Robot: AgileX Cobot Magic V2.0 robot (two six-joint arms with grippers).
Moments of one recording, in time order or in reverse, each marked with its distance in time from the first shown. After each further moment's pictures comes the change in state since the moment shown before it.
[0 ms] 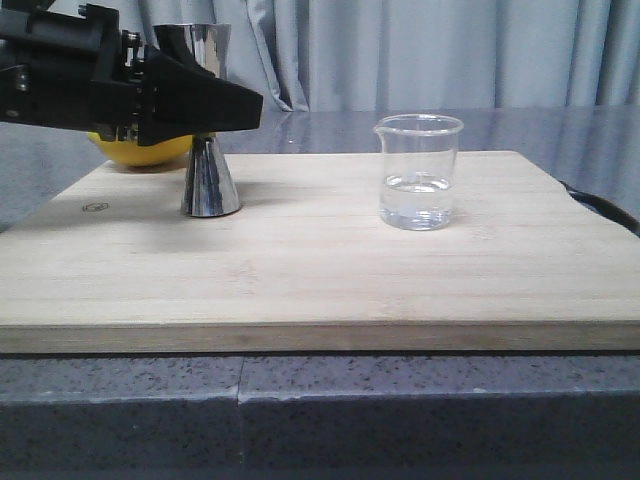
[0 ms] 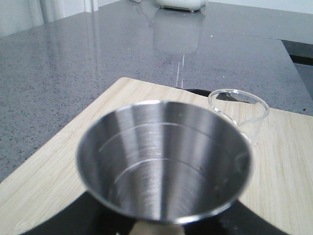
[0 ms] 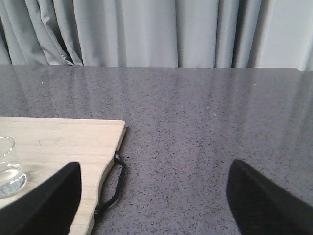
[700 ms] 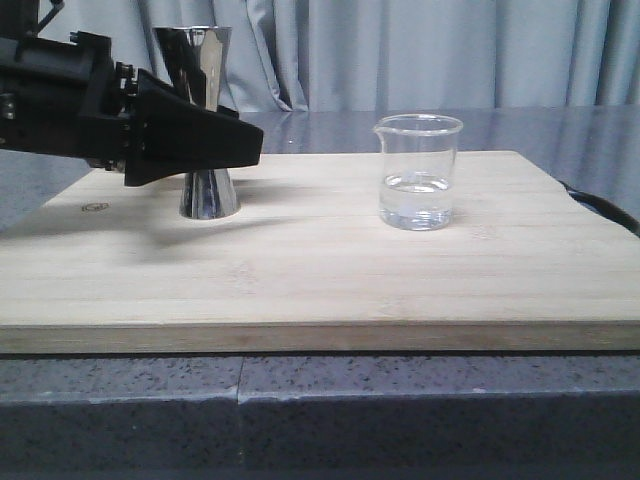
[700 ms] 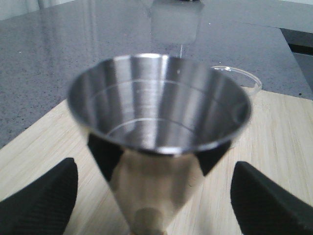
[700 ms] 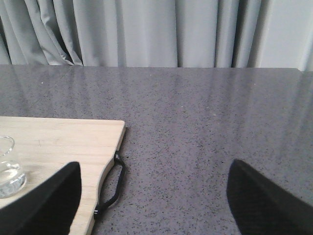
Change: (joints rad) left arm 0.002 -0.002 0.057 0.000 0.000 0.051; right arm 0.000 0.000 0.000 0.000 0.000 0.000
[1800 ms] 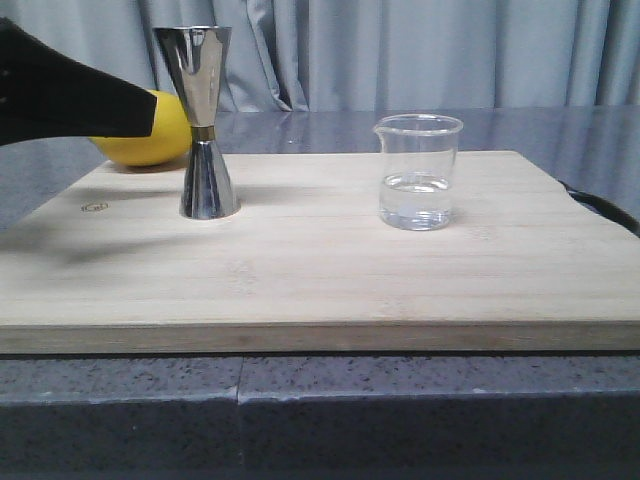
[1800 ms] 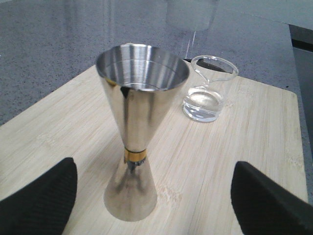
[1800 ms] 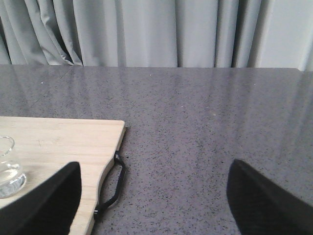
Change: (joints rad) left arm 0.169 -0.227 0.113 0.187 0.003 -0.215; right arm 0.000 0.000 0.000 0.000 0.000 0.000
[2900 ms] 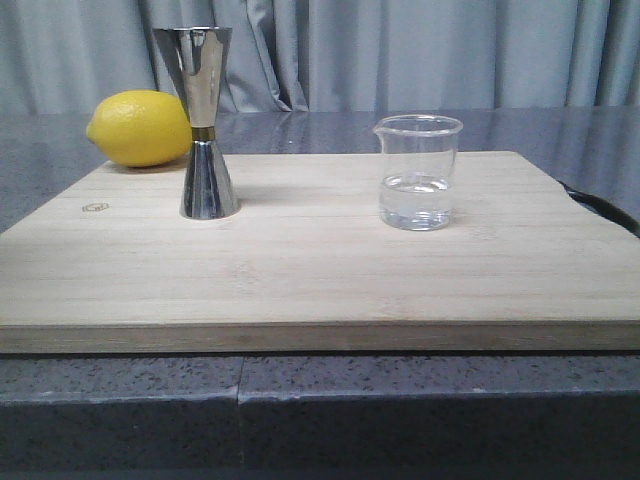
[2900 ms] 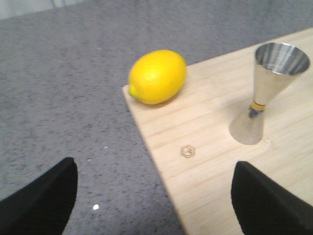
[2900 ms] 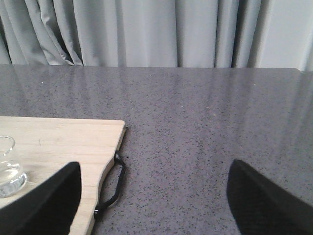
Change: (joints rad) left arm 0.000 -0.691 0.009 0.887 -0.484 -1.293; right arm 0.000 0.000 0.000 0.000 0.000 0.000
